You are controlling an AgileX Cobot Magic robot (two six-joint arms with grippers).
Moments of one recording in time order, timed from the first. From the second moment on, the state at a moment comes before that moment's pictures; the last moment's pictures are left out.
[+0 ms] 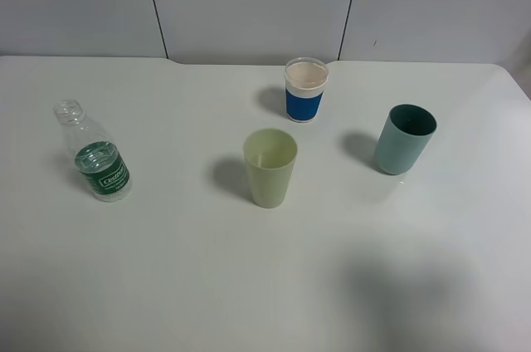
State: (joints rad) left arm 0.02 -0.01 -0.51 0.03 1.05 -0.09; right arm -0.02 0.00 -0.50 -0.07 1.07 -0.02
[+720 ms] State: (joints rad) left arm 0.02 -0.01 -0.51 0.03 1.05 -0.09; right arm -0.02 0.00 -0.50 -0.07 1.07 -0.02
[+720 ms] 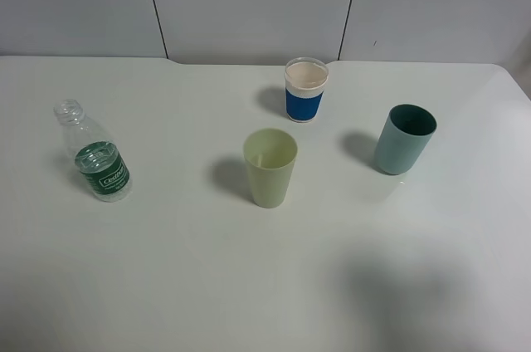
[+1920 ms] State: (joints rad) left arm 0.02 -0.01 -0.51 0.03 1.05 -0.09; right arm 0.10 0.67 -0.68 -0.02 0.72 -0.04
